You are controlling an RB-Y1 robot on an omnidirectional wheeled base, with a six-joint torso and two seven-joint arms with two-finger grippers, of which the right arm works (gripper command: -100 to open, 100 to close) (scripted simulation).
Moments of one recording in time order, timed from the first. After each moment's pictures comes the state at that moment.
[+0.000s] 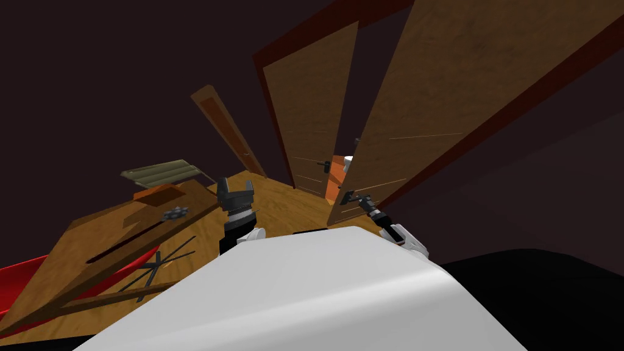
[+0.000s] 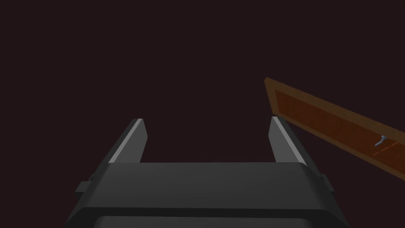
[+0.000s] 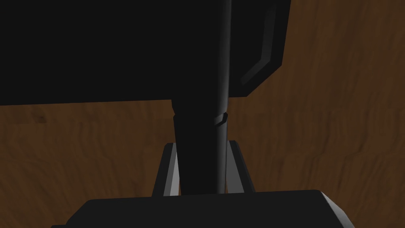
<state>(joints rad) 0.34 -0.53 -0.23 -1.21 0.38 -0.81 -0.87</state>
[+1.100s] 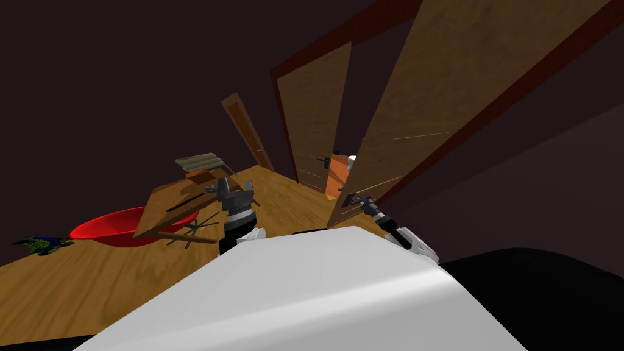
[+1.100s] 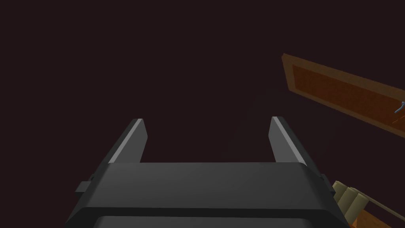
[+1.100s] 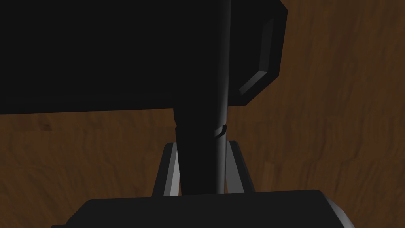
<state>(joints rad) 0.37 -0.56 -0.23 -1.18 0.41 -0.94 -0.90</state>
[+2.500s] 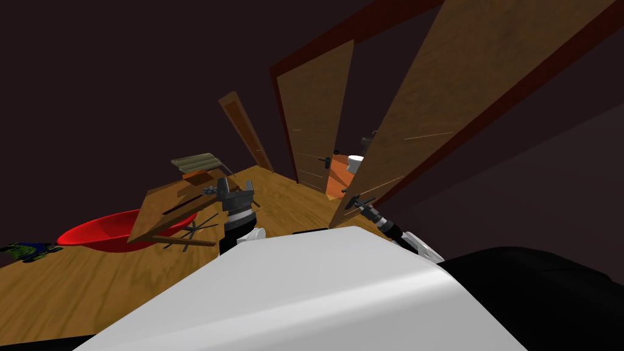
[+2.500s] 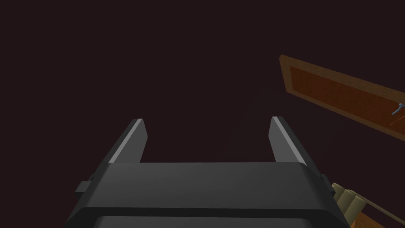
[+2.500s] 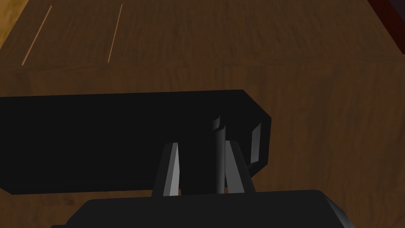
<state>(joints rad) 0.44 -0.58 -0.21 -1.21 0.46 -1.10 -0.92</state>
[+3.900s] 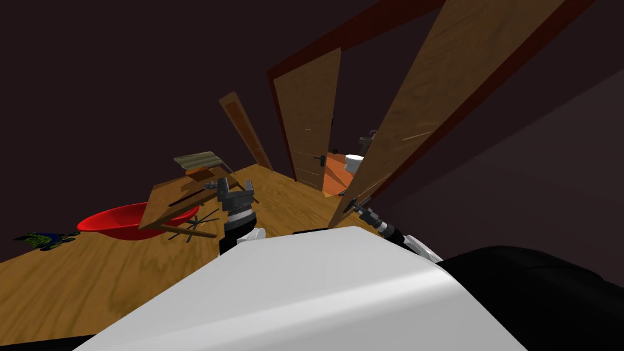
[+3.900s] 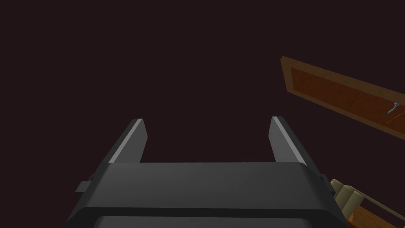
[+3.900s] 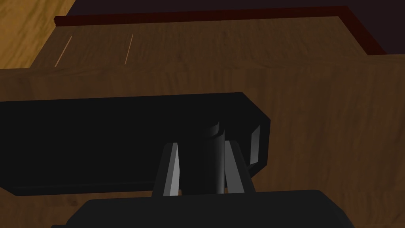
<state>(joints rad) 0.49 -0.58 -0.19 -1.25 0.50 -1.18 -0.93</state>
